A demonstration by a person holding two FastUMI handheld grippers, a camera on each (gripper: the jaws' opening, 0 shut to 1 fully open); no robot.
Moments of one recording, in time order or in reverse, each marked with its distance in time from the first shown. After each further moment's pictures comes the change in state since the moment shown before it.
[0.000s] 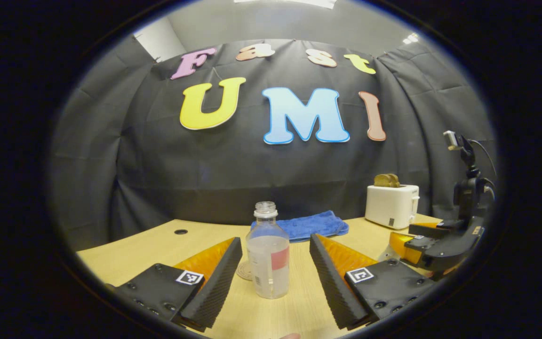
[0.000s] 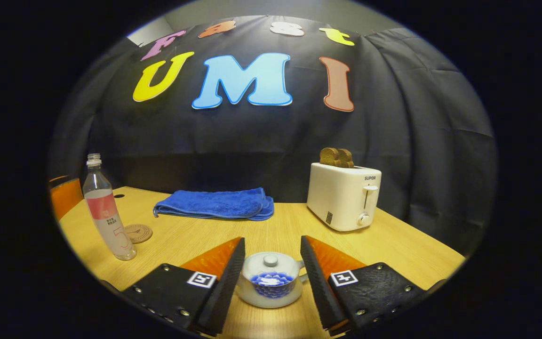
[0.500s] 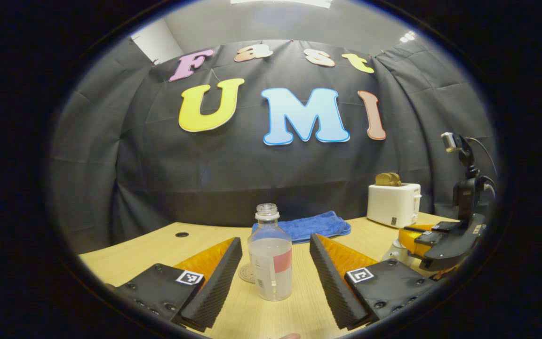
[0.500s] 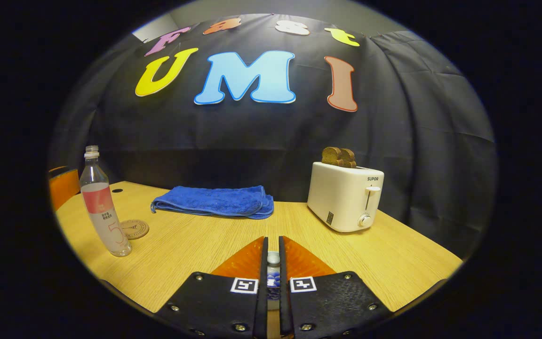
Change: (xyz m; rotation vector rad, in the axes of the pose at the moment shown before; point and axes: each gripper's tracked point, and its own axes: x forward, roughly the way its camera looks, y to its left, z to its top) left arm 0.004 0.000 0.002 0.006 -0.009 -0.002; right arm 0.002 0.002 0.003 -0.055 -0.011 0.008
